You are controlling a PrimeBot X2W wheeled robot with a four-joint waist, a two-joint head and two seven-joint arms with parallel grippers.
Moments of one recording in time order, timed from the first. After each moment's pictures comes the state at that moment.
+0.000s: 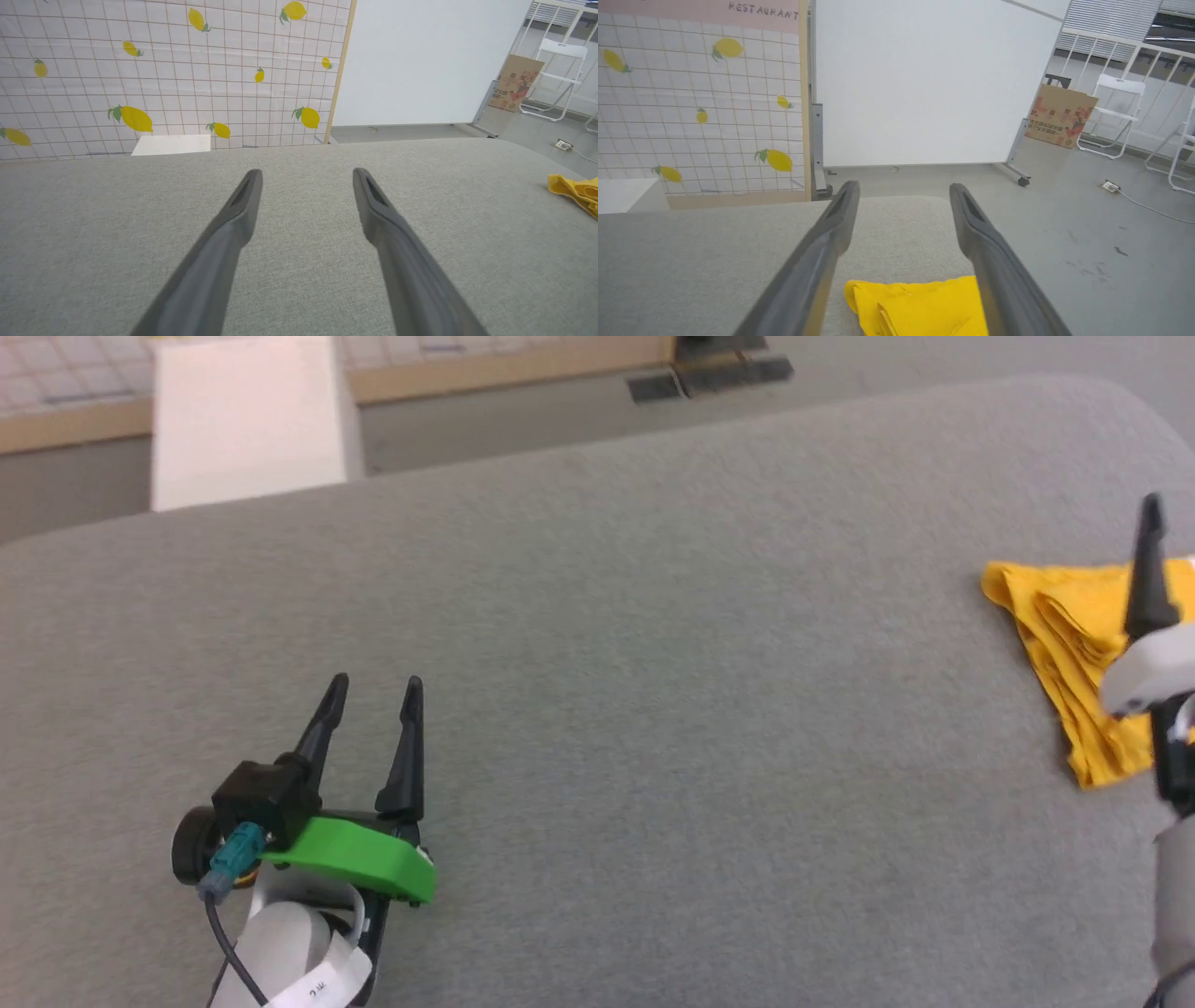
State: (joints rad) left arm -0.18 0.12 -0.10 0.17 -0.24 -0.11 -0.25; right arm -0.52 -0.18 -0.33 0.41 -0.07 0.13 -0.15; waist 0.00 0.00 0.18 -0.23
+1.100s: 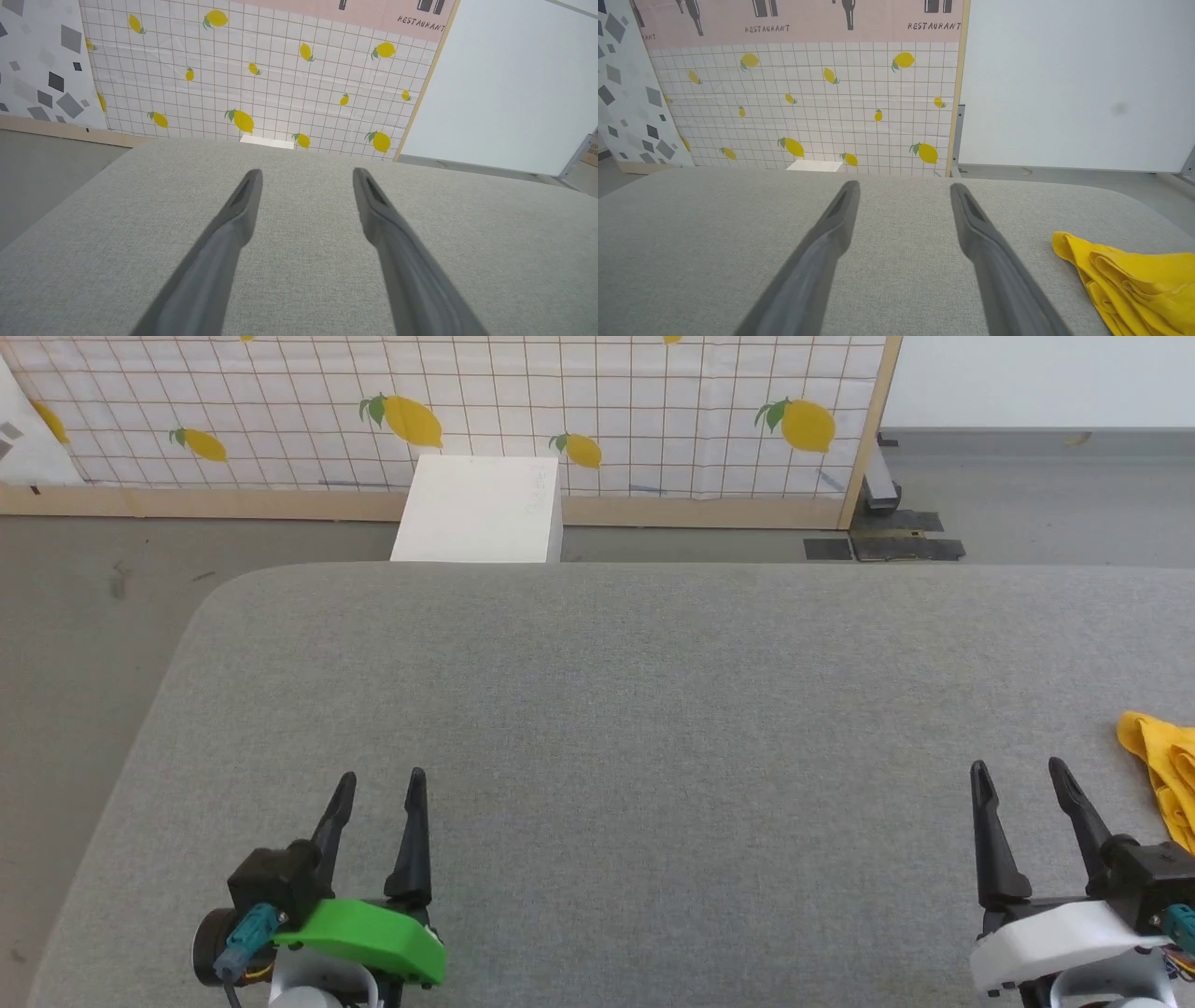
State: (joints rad) left arm -0.04 0.06 -0.05 0.20 -0.24 -0.10 -0.26; right arm 0.06 -0.05 -0.13 0.02 0.05 0.13 -0.15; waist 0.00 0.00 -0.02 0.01
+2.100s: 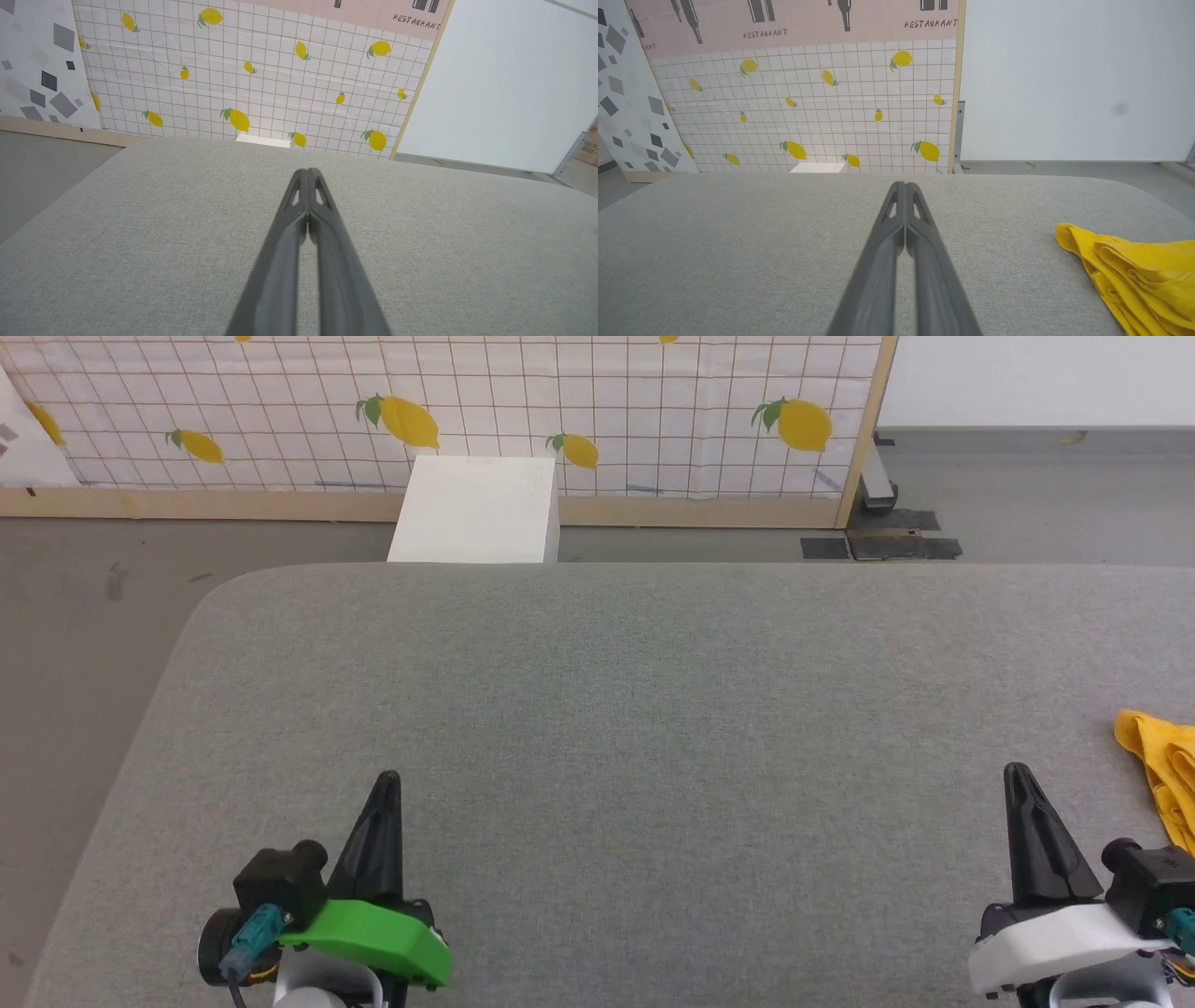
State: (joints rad) left arm -0.04 0.05 -0.06 0.20 -0.24 -0.10 -0.26; right arm 0.07 -0.05 -0.12 0.02 0.09 0.13 -0.15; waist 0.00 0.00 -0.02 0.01
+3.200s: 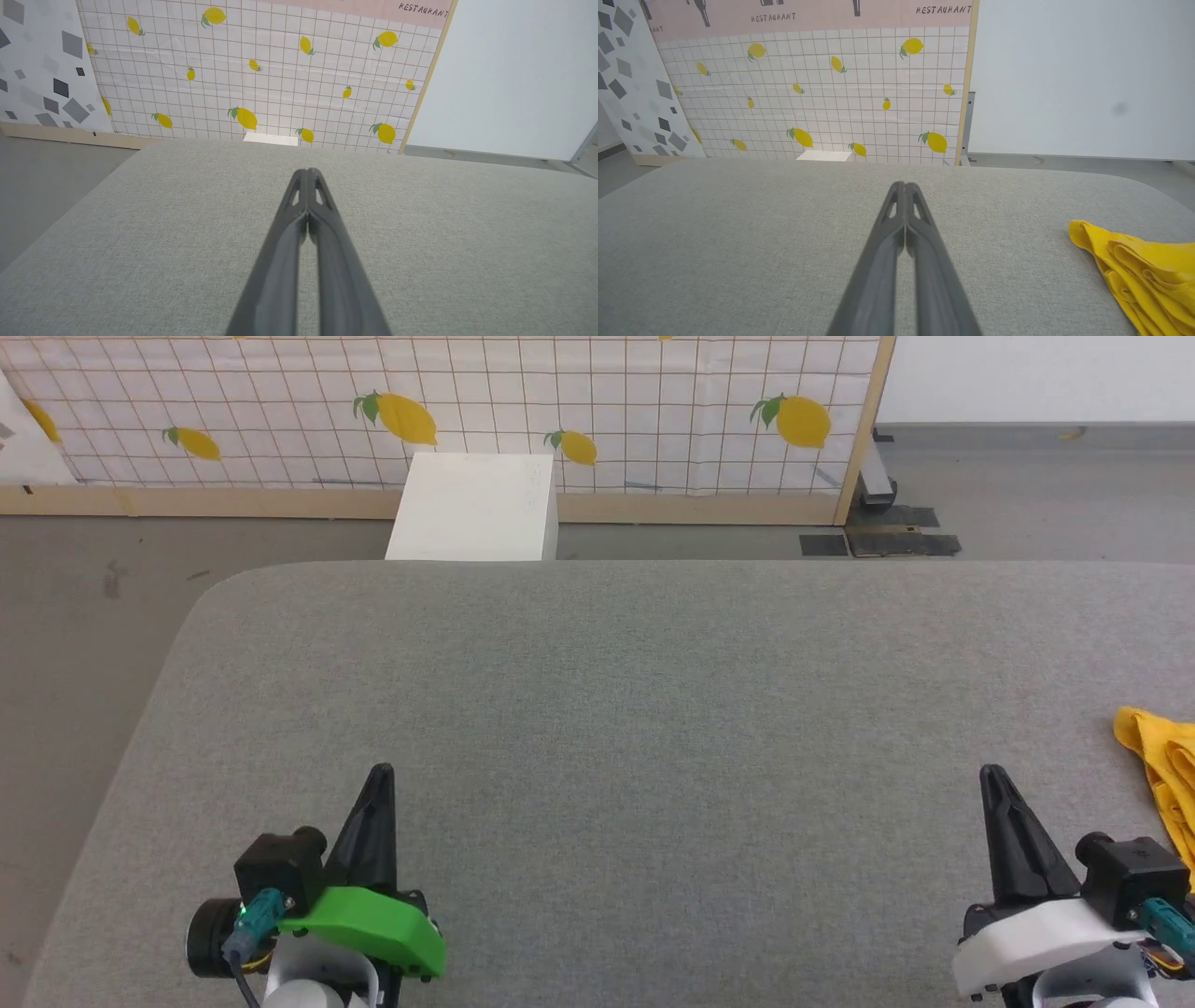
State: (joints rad) left arm -0.04 0.05 -0.05 0.15 -0.19 -0.08 -0.19; right arm 0.06 -0.05 -0.09 0.02 0.07 0.13 -0.11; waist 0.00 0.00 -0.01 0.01
